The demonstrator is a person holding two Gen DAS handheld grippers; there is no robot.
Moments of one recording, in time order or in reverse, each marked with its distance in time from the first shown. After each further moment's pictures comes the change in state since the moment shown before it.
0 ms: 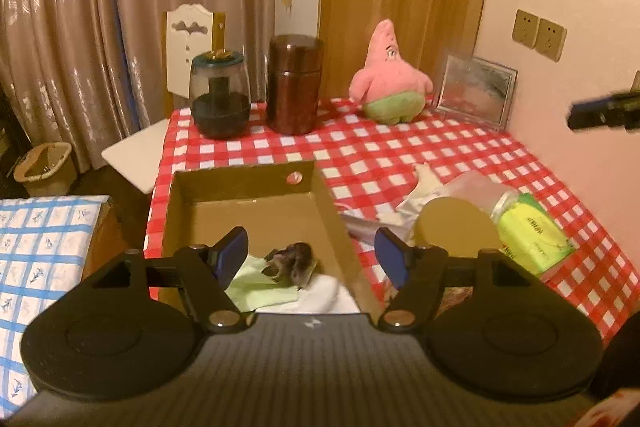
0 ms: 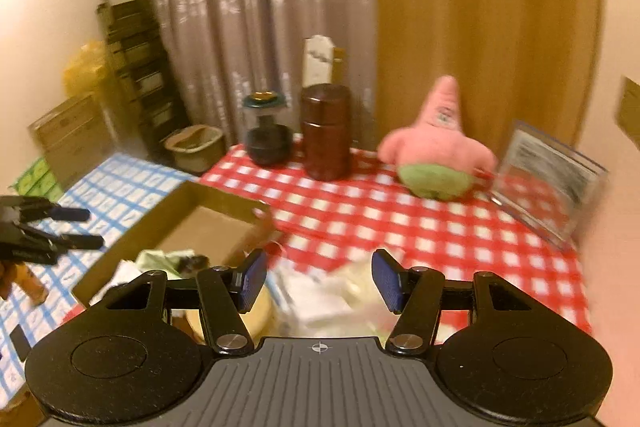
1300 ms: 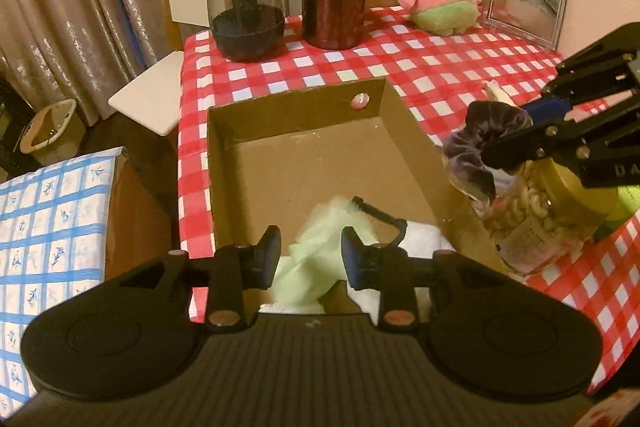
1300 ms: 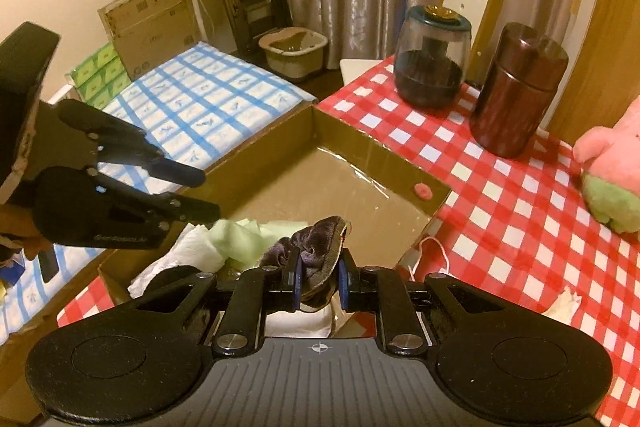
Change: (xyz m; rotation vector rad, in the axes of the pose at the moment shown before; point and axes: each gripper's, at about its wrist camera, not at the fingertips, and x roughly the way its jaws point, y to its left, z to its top) left arm 0.093 0.076 0.002 0.074 0.278 0.043; right arm 0.206 0.154 0.030 -0.246 0.283 0.241
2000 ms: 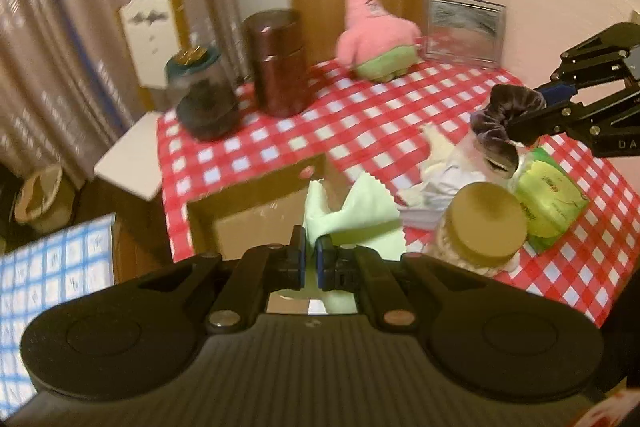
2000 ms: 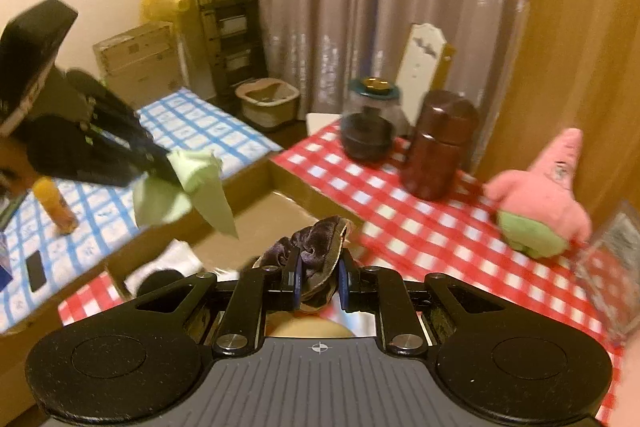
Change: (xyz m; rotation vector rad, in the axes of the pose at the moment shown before) left arm -0.083 -0.045 0.057 0.150 -0.079 -0.050; right arm -0.126 -0.021 -0.015 -0.034 -0.155 -0.075
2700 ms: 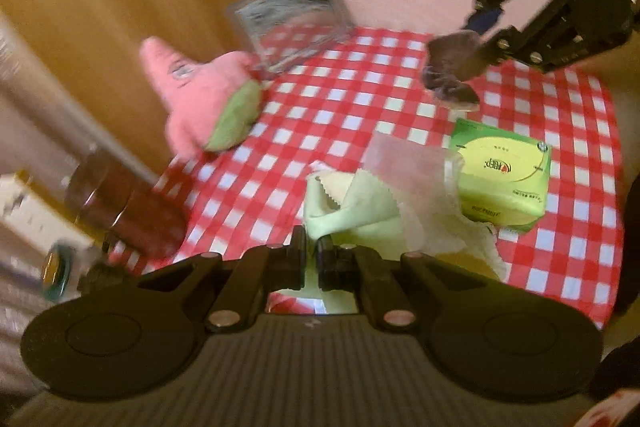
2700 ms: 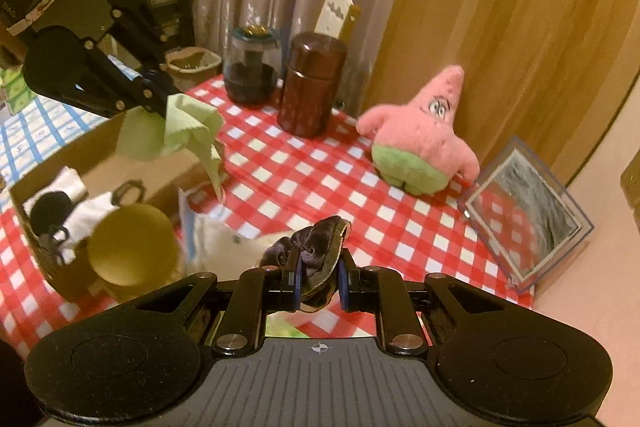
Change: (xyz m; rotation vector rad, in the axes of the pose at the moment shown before) left arm 0.093 -0.131 0.096 0.634 -0.010 -0.208; right arm -0.061 -0.118 -0.086 0.002 0.059 -0.227
